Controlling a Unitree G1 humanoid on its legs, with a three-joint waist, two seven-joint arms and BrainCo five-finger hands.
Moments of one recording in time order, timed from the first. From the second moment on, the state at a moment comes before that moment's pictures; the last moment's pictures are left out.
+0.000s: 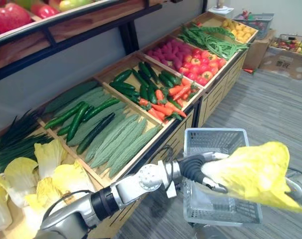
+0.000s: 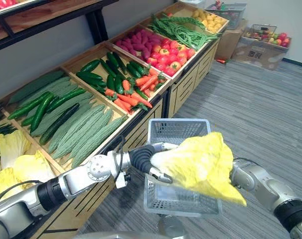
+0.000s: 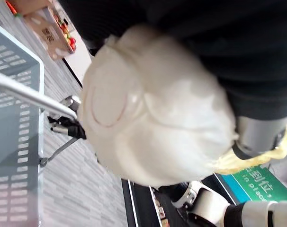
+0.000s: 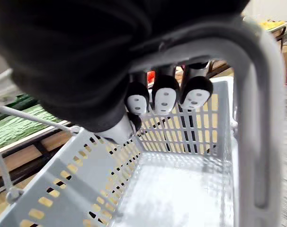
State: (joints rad) left arm -0.51 0.56 -0.98 -0.16 -0.31 -0.27 -0.18; right arm -0.07 -1.09 0.41 0.21 -0.39 -0.37 0.00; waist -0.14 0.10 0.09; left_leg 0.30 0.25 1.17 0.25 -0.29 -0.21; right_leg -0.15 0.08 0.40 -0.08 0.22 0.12
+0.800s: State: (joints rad) left arm -0.55 0.46 -1.01 0.10 -0.22 -0.25 -0.20; right arm -0.04 -1.10 0.42 0.13 -0.30 -0.37 0.07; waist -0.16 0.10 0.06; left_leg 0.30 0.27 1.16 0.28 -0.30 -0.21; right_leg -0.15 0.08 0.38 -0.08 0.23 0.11
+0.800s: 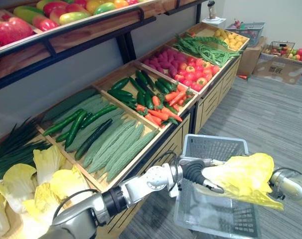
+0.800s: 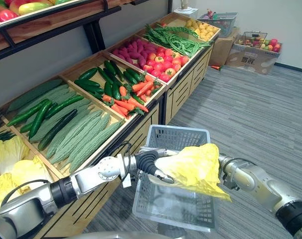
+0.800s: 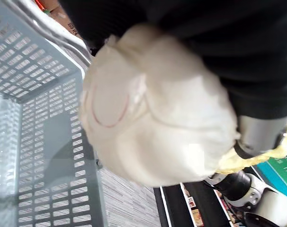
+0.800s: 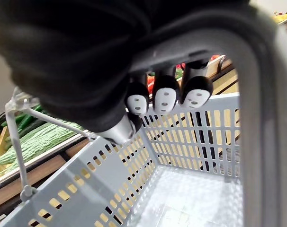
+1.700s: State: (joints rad) left arm -0.59 0.16 -0.88 0.75 0.19 -0.19 -0.19; right arm -0.18 -1.00 0.43 0.14 -0.26 -0.29 0.15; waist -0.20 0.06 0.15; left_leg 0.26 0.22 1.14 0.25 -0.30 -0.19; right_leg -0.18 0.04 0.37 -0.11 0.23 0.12
